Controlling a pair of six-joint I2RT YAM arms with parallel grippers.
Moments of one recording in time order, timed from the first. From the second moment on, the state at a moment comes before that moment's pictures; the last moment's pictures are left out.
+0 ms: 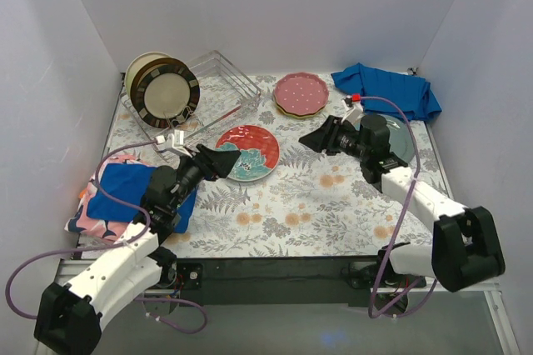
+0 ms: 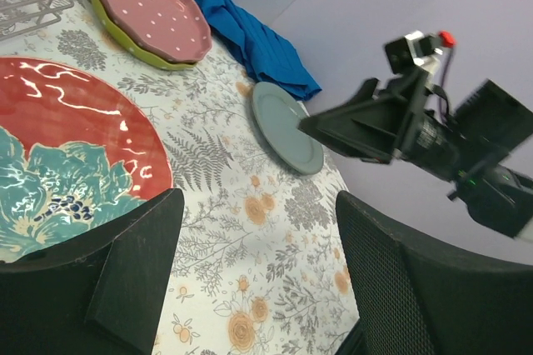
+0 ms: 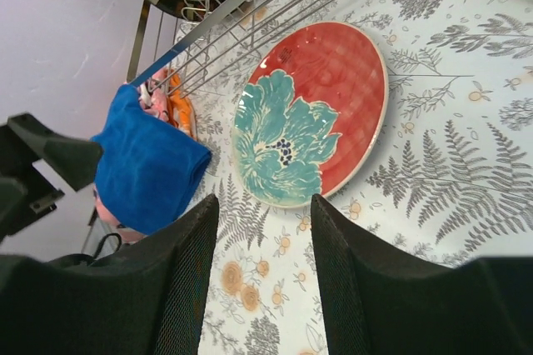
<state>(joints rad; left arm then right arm) -0.47 0.72 0.33 0.45 0.14 -0.80 0.35 1.32 0.72 0.33 -0.53 0.69</state>
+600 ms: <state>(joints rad) -0.45 1.31 1.16 0.10 0.19 -0.39 0.36 1.05 0.55 0.23 -0.53 0.59</state>
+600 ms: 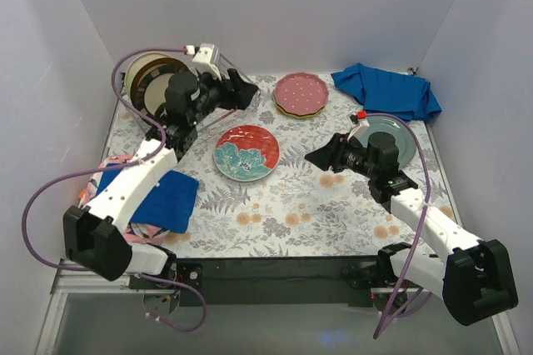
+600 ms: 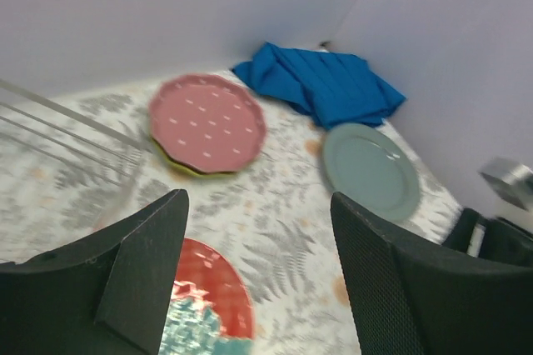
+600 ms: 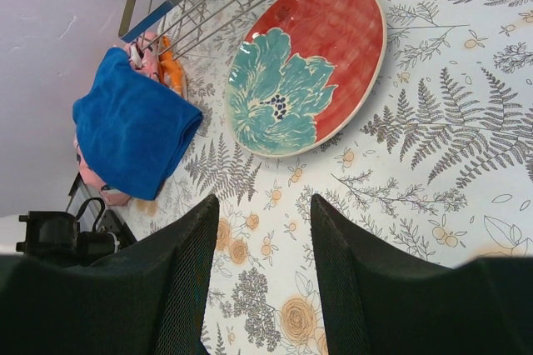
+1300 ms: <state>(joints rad) 0.16 1.81 1.81 -0.43 0.53 0.13 0.36 1.02 0.54 0.23 -0.53 0.59</state>
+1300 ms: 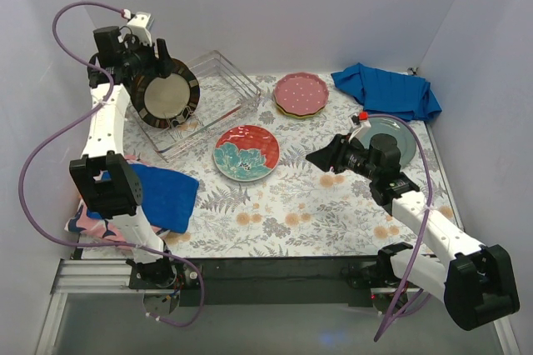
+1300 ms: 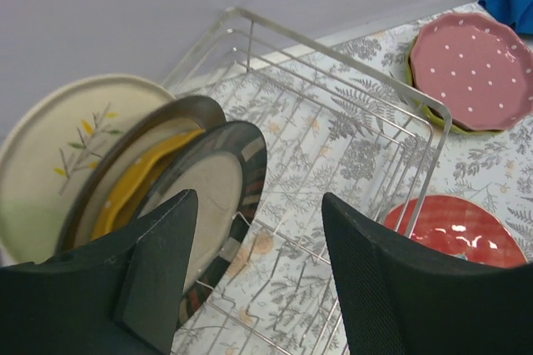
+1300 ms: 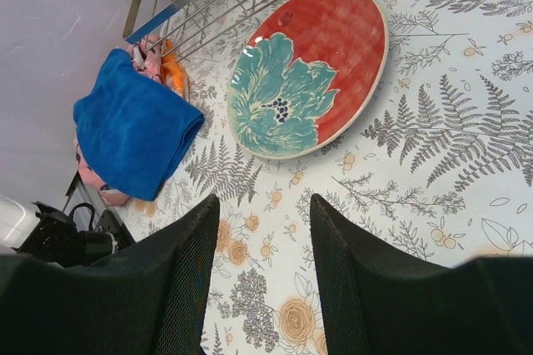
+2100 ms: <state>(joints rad) 0.21 1.85 1.79 -0.43 0.46 0.19 0.36 1.02 0.54 0.23 -0.52 0.57</state>
